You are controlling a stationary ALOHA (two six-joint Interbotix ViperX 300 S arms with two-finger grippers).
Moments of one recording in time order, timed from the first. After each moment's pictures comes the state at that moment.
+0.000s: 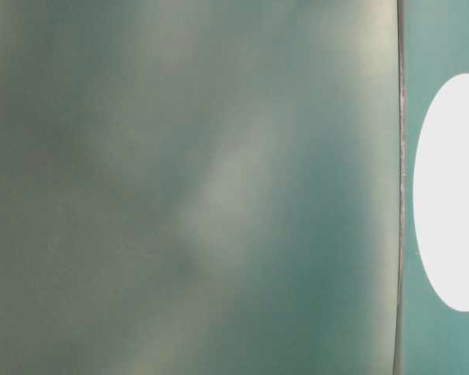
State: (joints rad) left arm 0.03 -1.01 1.16 0.01 0.12 0.01; right arm 0.44 -0.38 1.44 0.43 -0.77 0.07
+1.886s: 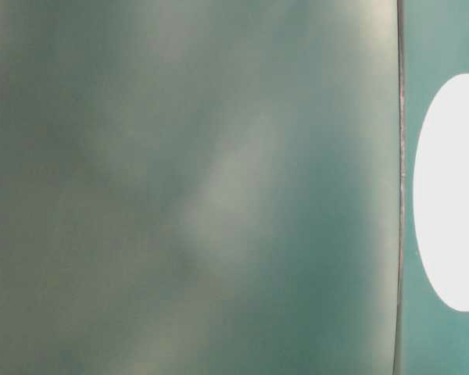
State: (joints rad) left arm 0.04 -1.01 1.16 0.01 0.10 0.01; right arm 0.45 -0.03 1.39 0.45 -0.92 0.01
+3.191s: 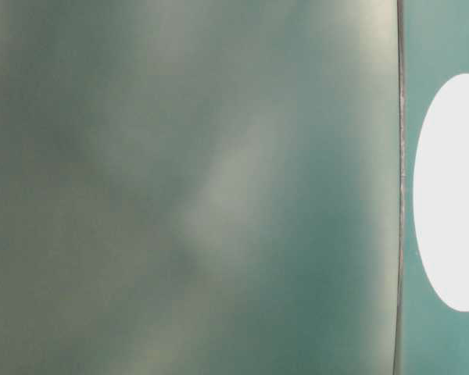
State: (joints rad) left arm 0.04 -1.01 1.16 0.01 0.10 0.01; right arm 0.45 0.03 1.40 0.43 -0.98 0.00
